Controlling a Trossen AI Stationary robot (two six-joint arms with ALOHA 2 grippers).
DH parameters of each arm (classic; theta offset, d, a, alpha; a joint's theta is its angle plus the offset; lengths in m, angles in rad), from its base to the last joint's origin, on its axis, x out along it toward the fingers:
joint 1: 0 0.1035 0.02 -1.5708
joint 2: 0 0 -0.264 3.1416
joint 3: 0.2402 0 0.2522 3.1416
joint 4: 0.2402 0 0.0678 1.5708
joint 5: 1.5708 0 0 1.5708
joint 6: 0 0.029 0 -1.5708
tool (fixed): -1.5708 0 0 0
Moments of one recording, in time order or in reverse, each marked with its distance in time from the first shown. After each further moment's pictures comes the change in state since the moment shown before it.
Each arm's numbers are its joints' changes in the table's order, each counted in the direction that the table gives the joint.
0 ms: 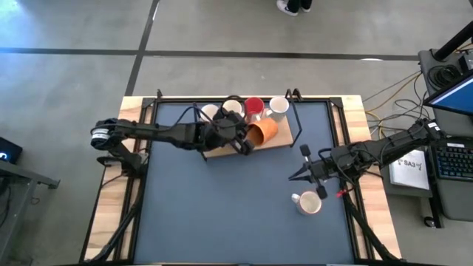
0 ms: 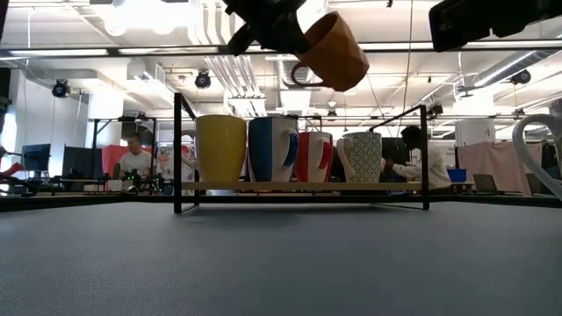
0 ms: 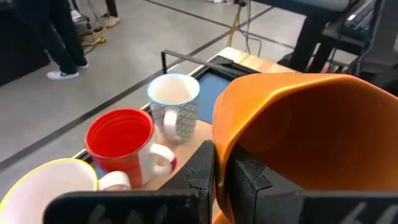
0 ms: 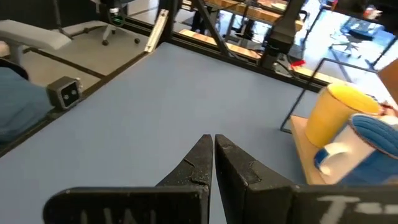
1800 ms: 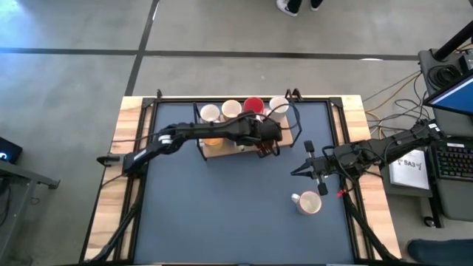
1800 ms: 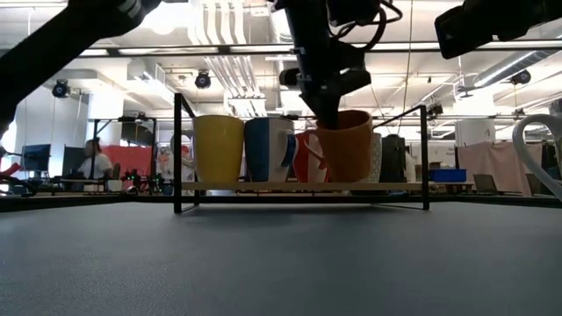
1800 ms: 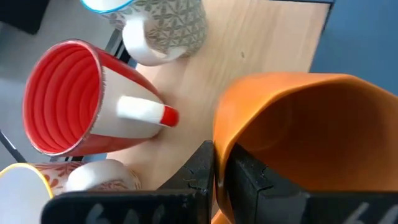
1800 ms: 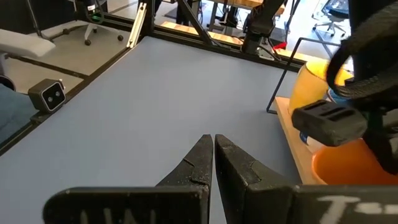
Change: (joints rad) left arm 0.070 0.707 0.955 0.941 -0.038 0.088; right arm -0.001 -0.064 0.005 0.094 -0.076 0.077
